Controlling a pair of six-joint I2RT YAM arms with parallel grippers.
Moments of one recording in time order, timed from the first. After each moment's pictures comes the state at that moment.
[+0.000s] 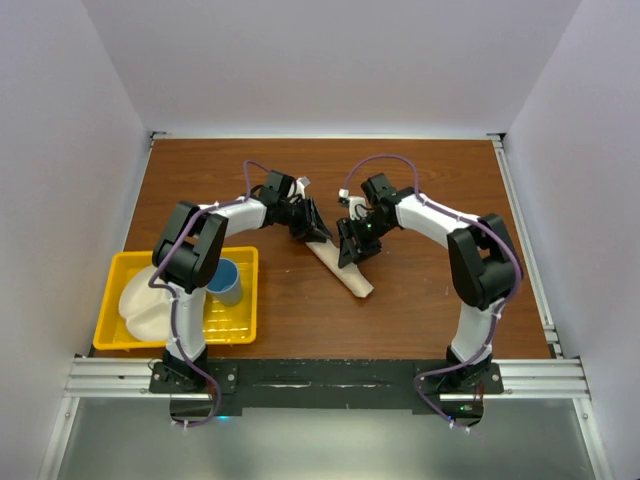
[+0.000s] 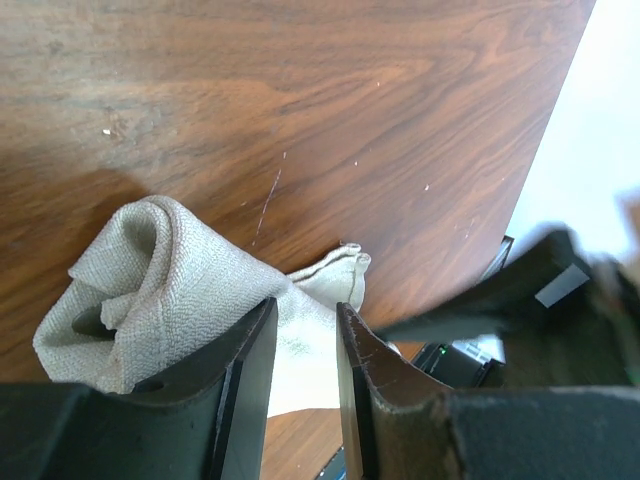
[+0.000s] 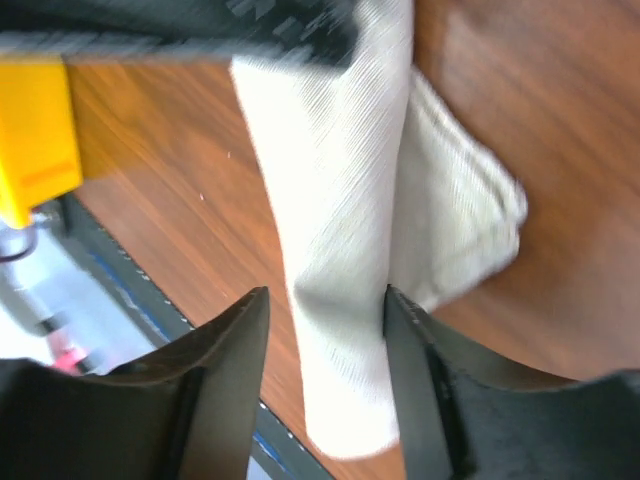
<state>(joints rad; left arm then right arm) -0.42 2.05 1.29 -0.15 0.63 -0.77 0.46 1.91 1.29 -0.66 -0.60 0.11</state>
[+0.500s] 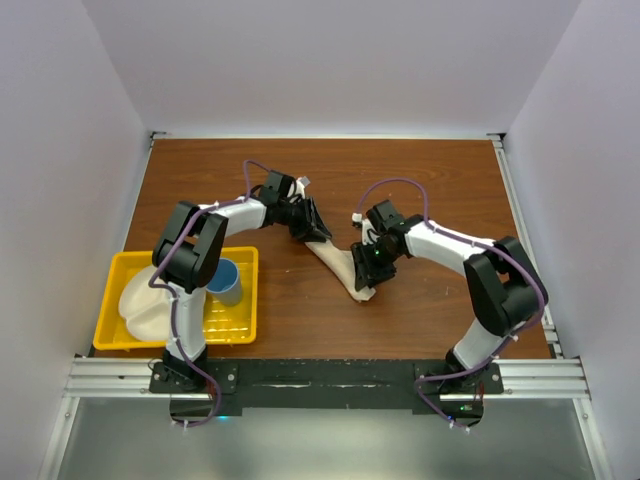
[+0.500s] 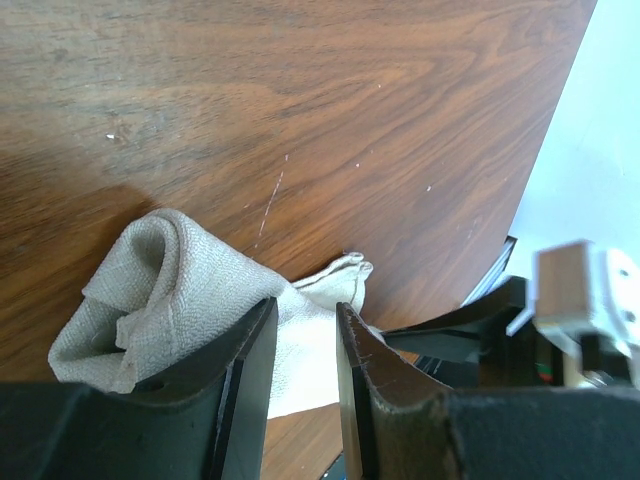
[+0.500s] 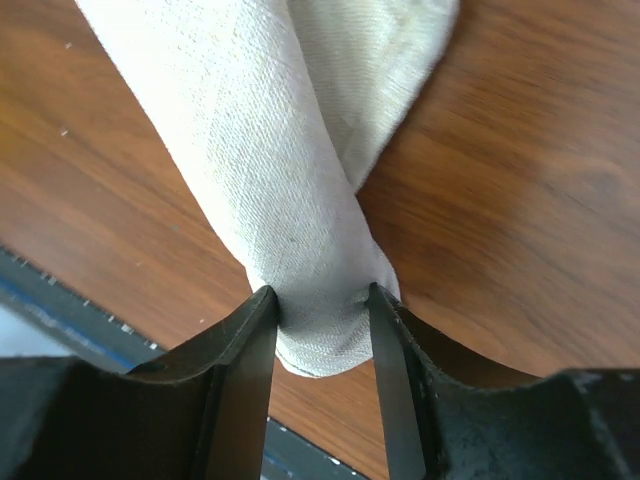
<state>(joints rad) -0.42 2.05 1.29 -0.14 0.62 -0.77 0.52 1.69 1.00 -0.60 -0.34 0.24</state>
